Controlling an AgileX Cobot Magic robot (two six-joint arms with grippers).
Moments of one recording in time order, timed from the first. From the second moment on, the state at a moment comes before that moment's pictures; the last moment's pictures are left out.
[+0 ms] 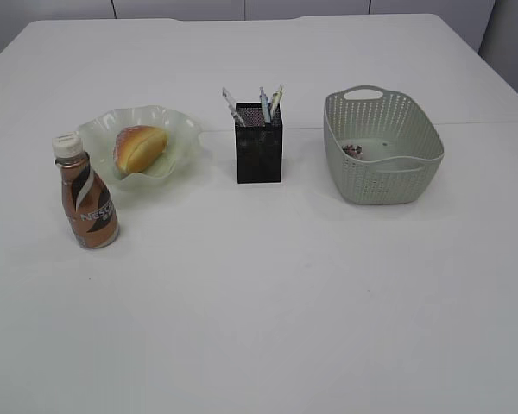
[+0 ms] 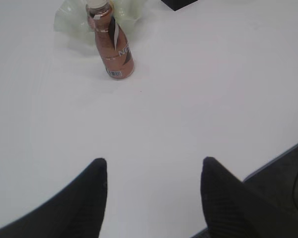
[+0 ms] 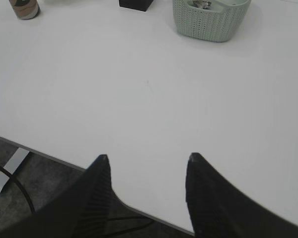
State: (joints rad) left arm -0.32 0.01 -0.51 -0.03 1.12 0.19; right arm 0.41 -0.02 -0.49 -0.03 1.17 0.02
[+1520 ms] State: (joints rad) left arm -0.07 0.01 -0.51 -0.05 1.12 0.09; right arm -0.07 -0.02 -0.49 -0.03 1.16 0.02
